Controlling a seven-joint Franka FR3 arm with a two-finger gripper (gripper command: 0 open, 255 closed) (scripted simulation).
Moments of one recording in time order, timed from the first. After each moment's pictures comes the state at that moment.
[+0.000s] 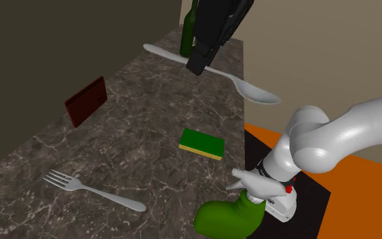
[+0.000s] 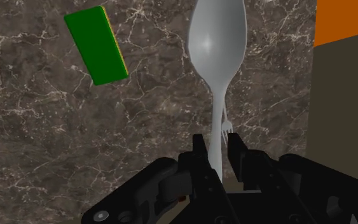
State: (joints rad) arm 0.34 -0.66 0.49 -1.93 0.31 1.59 0.46
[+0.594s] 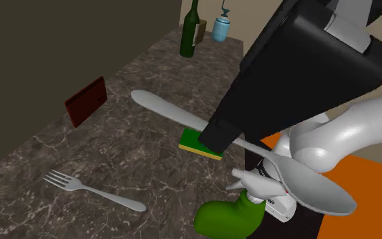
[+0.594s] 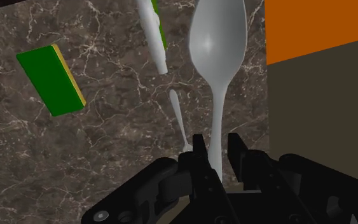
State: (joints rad) arm 0.34 -0.63 0.70 -1.82 0.35 1.58 0.68
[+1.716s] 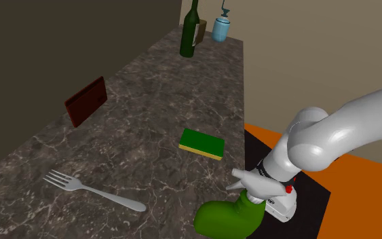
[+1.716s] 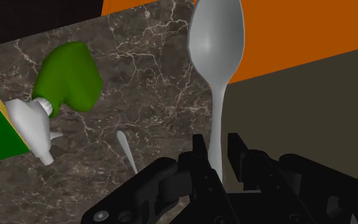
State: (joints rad) arm 0.21 -0.51 1.11 -1.61 0.33 1.61 0.99
